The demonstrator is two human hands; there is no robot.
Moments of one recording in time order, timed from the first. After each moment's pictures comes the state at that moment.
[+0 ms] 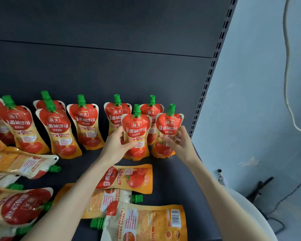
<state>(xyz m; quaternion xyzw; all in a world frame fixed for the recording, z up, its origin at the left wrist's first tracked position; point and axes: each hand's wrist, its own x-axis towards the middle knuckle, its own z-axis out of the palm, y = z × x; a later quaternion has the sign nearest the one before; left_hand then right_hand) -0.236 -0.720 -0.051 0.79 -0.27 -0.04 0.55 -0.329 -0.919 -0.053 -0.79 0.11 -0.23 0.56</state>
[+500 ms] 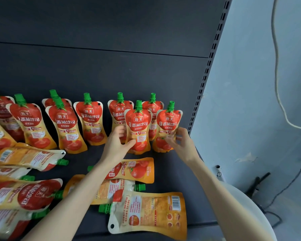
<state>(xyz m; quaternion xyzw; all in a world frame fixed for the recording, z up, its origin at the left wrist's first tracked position) -0.258 -0.705 -0.054 0.82 -0.23 0.03 0.52 -0.355 -0.902 -0.047 -0.82 0.18 -0.22 0.49</state>
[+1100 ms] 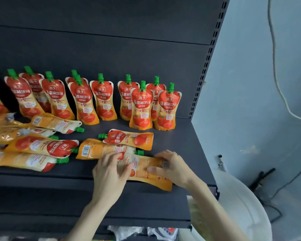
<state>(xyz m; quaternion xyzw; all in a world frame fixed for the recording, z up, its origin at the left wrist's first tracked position) -0.427 -0.638 -0.104 0.92 -0.17 0.15 0.33 -0.476 -0.844 -0.070 -0.92 0.05 0.00 0.38</state>
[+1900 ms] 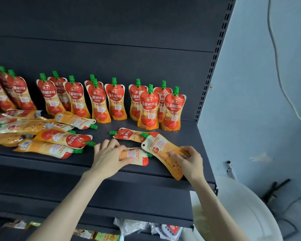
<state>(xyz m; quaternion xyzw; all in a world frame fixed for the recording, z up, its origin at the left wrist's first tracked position) -0.404 -0.619 -0.077 0.97 -0.21 0.08 0.05 -0.494 -0.860 -0.081 -0.78 0.21 -0.20 0.56</state>
